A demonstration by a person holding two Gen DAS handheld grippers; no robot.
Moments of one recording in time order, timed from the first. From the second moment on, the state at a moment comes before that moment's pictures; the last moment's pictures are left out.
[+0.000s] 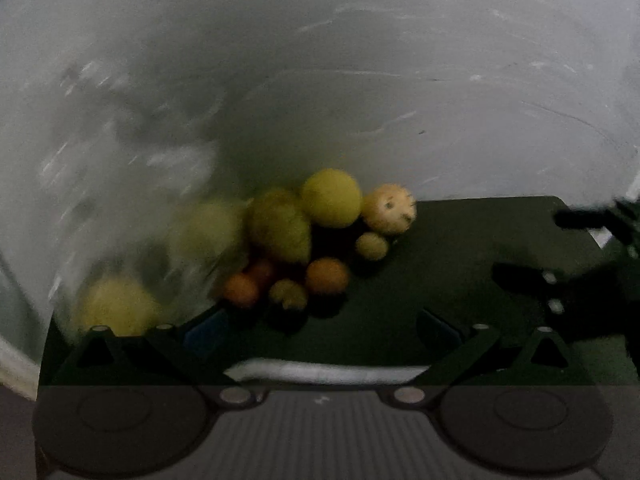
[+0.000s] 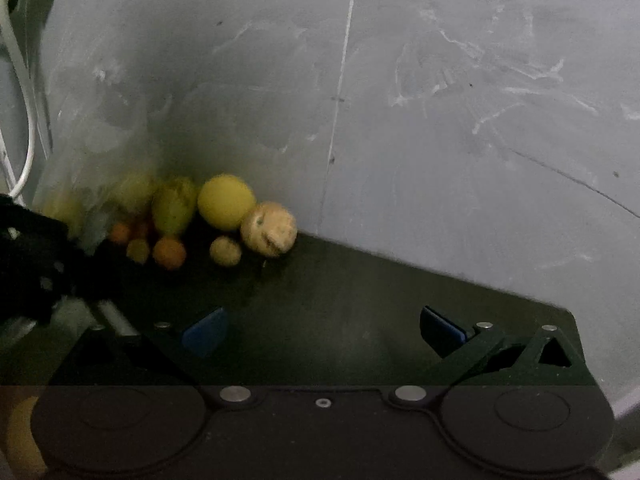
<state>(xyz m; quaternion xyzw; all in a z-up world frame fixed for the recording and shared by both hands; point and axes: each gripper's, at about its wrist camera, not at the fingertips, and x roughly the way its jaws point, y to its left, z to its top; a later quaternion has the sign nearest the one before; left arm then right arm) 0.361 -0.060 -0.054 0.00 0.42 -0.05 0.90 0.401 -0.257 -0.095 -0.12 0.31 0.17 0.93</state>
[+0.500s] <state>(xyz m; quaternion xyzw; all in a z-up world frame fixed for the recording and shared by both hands) 0.404 -0.123 -0.082 0.16 0.39 -0.12 0.90 0.497 -0.253 -0.103 -0.01 0.36 0.28 0.89</state>
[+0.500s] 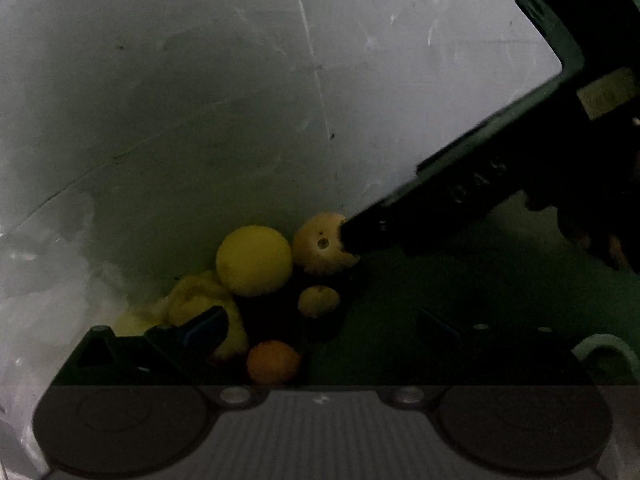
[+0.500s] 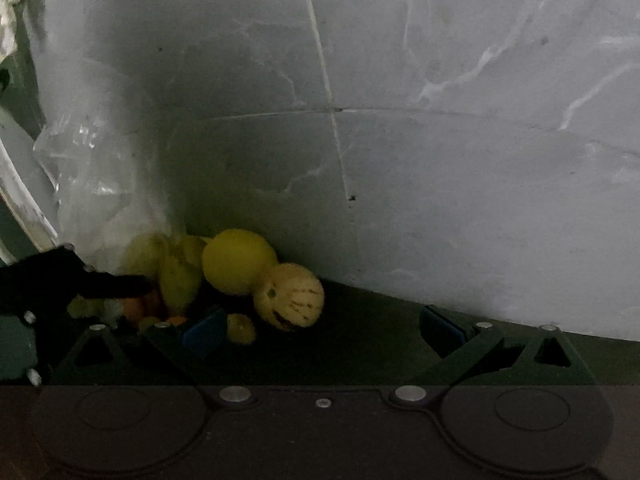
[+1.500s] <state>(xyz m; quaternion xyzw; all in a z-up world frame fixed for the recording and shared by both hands) 0.438 -0.123 -0.105 0.13 0.42 -0.12 0.89 0.529 -0.236 -0.134 0.04 0.39 0.32 0.86</state>
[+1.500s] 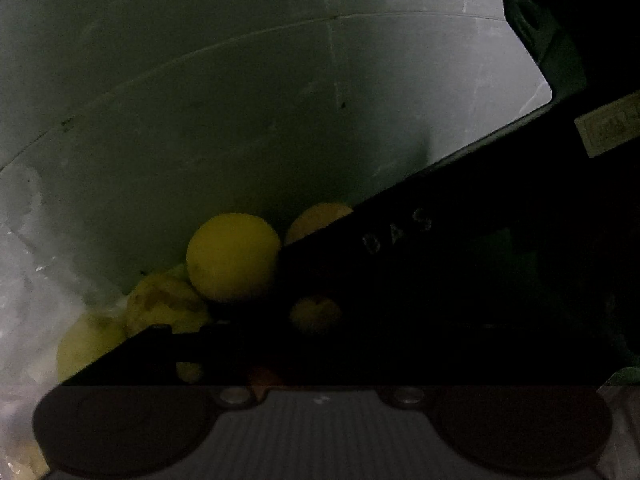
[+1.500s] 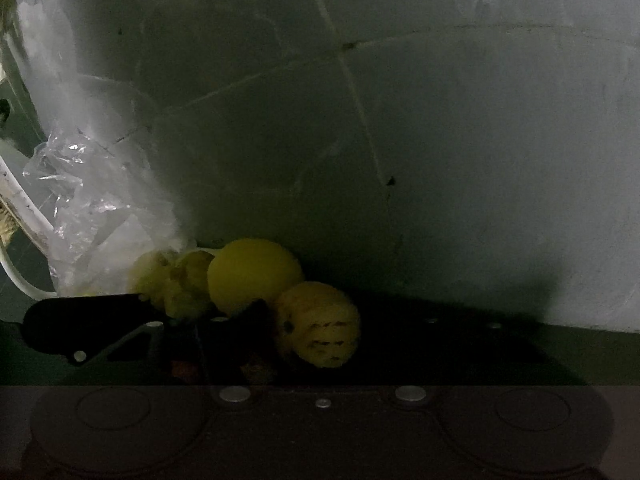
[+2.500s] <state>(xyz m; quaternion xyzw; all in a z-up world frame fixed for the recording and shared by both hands) 0.400 -0.099 -0.081 0.07 0.43 -0.09 0.89 0.471 -0.274 -0.112 0.08 0.37 0.24 0.90</state>
